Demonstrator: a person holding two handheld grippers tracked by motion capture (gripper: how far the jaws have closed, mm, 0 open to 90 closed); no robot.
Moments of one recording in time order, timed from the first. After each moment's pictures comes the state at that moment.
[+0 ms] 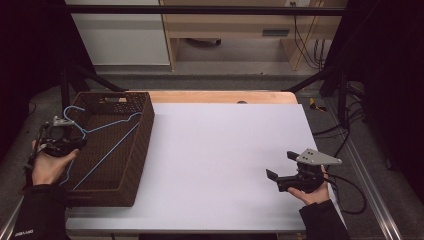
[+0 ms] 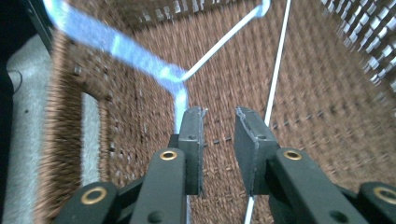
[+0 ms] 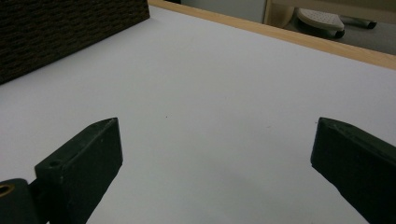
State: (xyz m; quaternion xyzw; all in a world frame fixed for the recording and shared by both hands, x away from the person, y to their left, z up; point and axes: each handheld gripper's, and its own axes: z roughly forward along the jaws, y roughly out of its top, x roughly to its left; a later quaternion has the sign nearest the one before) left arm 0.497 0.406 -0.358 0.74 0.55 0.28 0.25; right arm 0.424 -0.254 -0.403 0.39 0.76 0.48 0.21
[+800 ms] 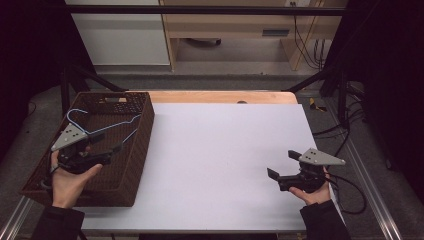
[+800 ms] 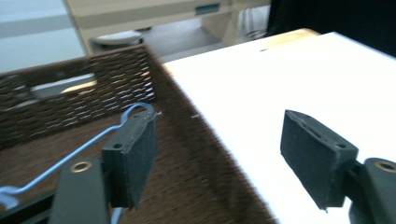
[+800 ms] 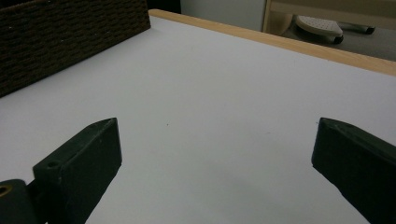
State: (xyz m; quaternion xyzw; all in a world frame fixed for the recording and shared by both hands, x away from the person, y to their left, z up) left arm 0.434 0.313 -0.334 0.73 0.41 0.27 0.48; right arm 0.423 -0.257 -0.400 0.38 0.75 0.50 0.21
